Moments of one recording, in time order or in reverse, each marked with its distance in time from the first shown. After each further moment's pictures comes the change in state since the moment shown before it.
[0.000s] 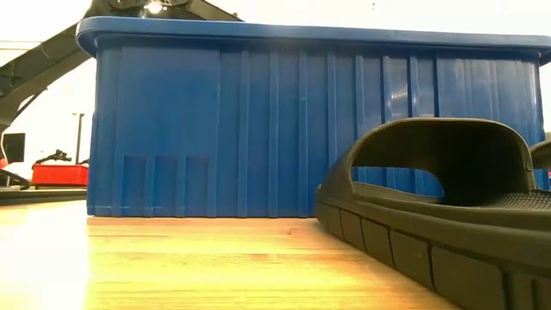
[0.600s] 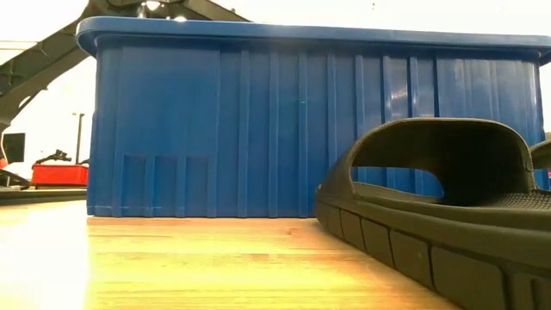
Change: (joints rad) left arm -0.002 -0.022 -0.001 -0.037 -0.037 0.207; right arm 0.000 -0.006 0.000 0.001 0.008 -0.004
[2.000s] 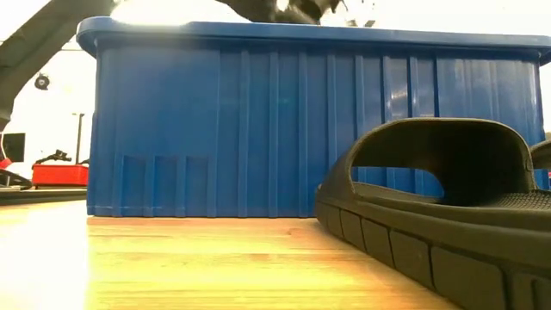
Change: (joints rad) left arm -0.074 -0.154 -0.030 0.126 0.198 -0.086; right arm 0.000 -0.029 0.000 0.018 0.001 -0.056
